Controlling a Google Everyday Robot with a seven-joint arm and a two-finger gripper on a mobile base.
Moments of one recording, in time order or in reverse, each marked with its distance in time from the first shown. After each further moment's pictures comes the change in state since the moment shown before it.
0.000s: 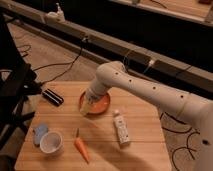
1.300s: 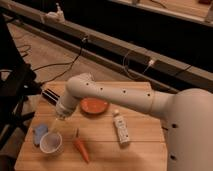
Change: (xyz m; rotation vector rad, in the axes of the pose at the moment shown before) arm -0.103 0.105 0.099 -0.223 -0.101 -0.256
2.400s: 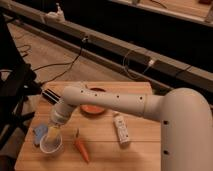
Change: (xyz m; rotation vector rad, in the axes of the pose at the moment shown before) arm 0.008 0.019 0.036 -0.065 -0.035 -0.015
